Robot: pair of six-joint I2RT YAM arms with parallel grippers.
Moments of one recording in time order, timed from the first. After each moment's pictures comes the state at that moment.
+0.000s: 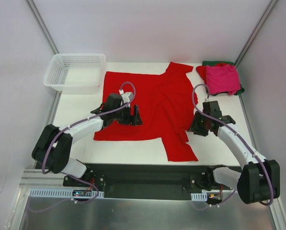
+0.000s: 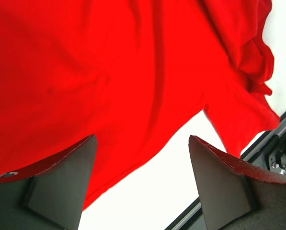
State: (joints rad) left arm -0.52 1.48 0.82 -0.10 0.38 -0.44; right arm 0.21 1.15 0.75 -0.66 -0.09 0.53
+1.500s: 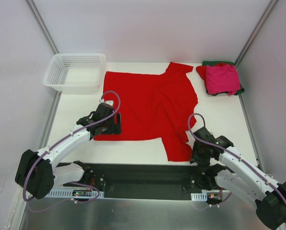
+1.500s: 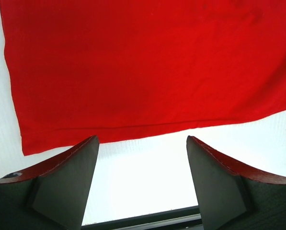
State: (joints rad) left arm -0.52 1.14 0.71 -0.55 -0.08 -0.47; right arm 0.57 0.81 0.50 -1.07 0.06 0.83
